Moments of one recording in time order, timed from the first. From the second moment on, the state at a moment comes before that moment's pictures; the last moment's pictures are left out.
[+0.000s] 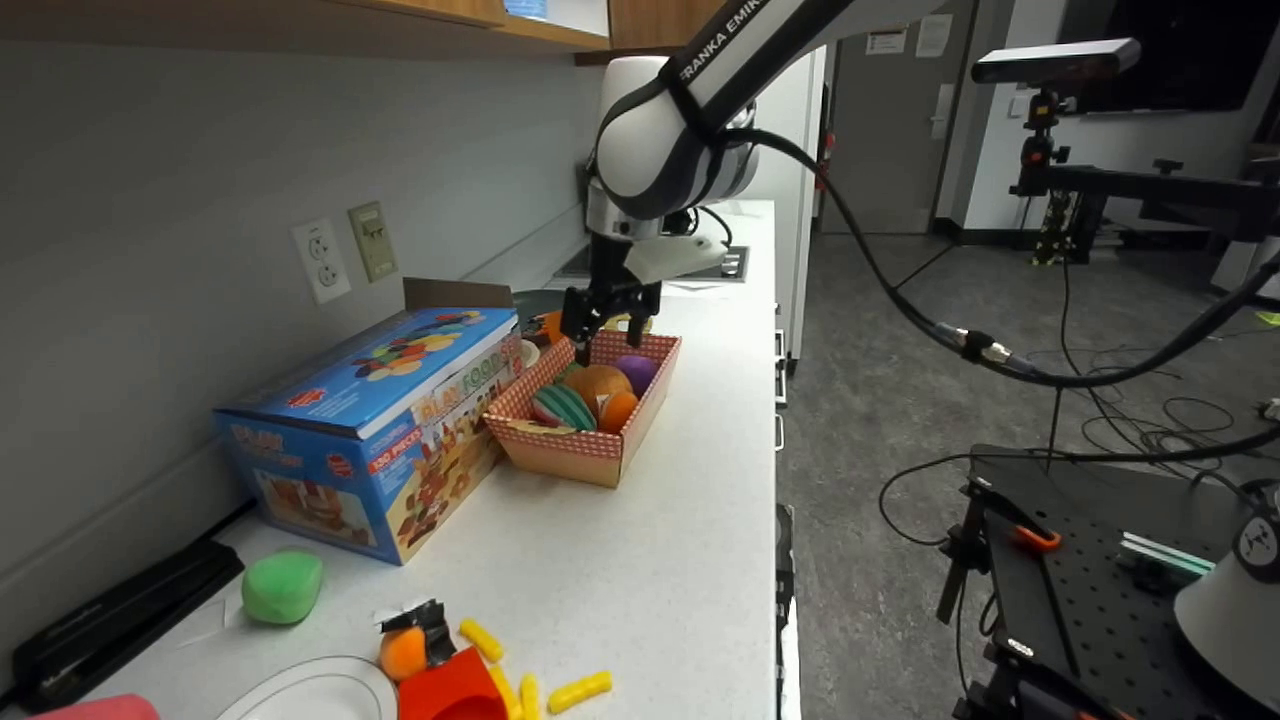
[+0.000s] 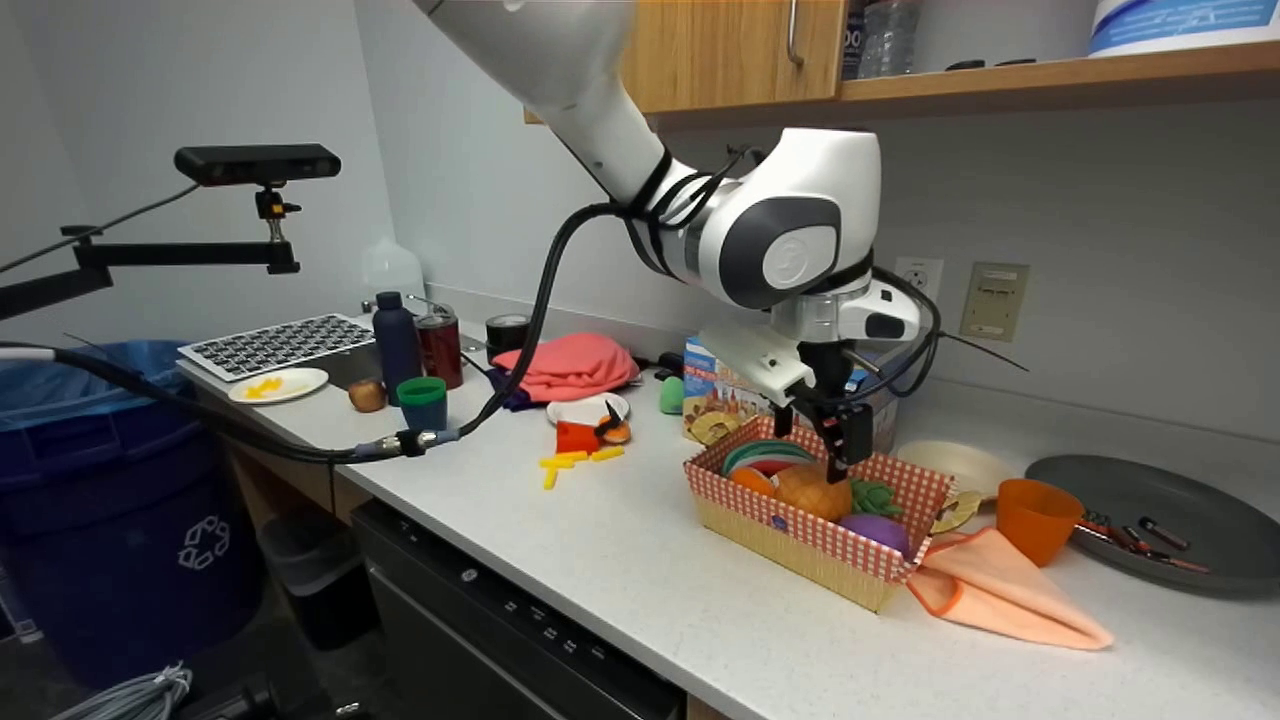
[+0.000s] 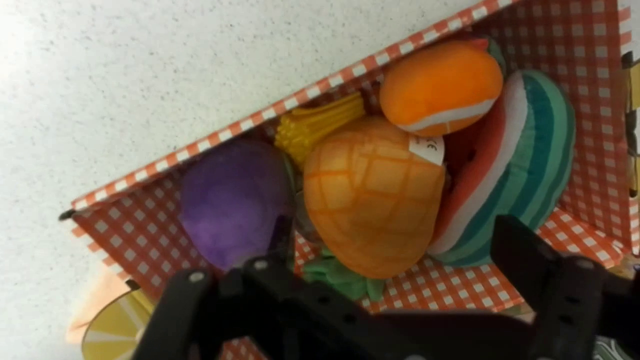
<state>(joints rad) -0.07 0.43 -0.08 -1.88 0.15 2.49 0.10</state>
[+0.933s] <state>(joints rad) -0.10 0.58 -0.08 -1.76 0.15 2.48 0.09</state>
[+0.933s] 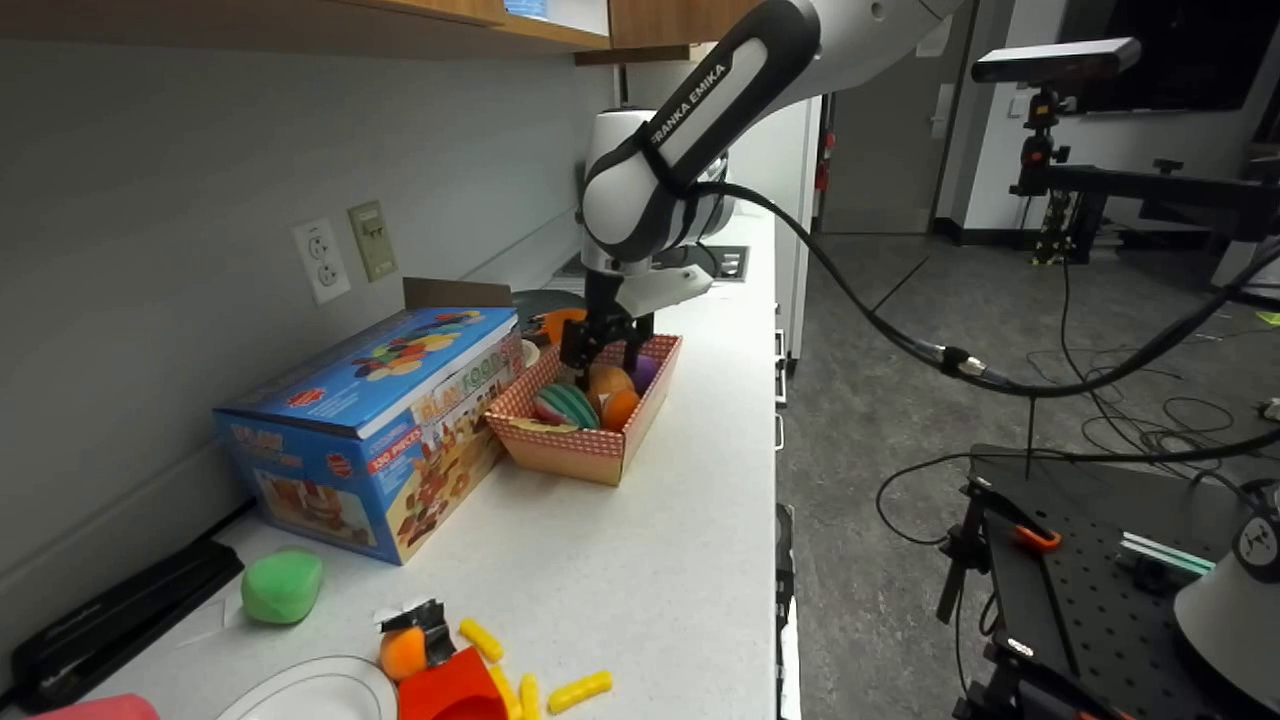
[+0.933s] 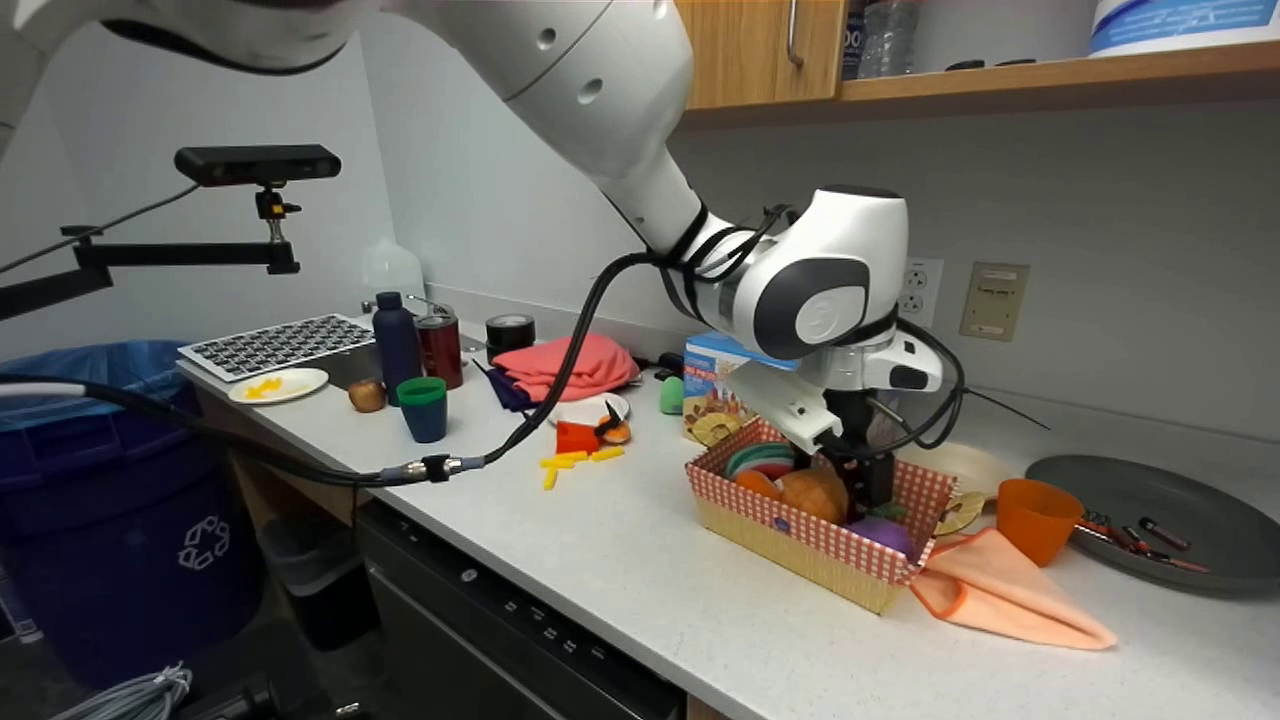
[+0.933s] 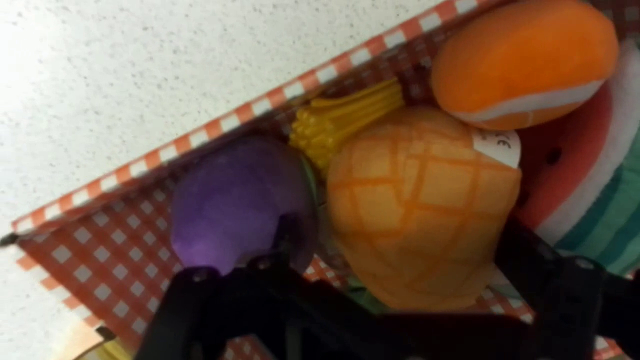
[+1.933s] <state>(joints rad) -0.11 0.52 -0.07 -1.74 0.17 2.42 0.08</state>
